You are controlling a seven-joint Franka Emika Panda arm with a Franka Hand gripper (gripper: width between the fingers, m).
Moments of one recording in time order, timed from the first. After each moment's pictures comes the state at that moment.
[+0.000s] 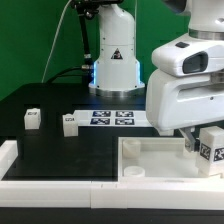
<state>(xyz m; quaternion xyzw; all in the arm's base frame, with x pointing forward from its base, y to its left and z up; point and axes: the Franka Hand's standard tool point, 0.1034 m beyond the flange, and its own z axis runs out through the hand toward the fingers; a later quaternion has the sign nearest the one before) 0.636 0.123 0.074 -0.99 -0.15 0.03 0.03</state>
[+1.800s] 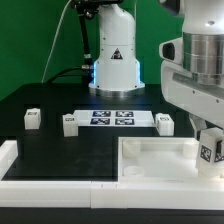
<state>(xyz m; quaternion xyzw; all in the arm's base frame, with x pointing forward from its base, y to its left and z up) 0.636 0.121 0.073 -0.85 0.52 0.05 0.02</state>
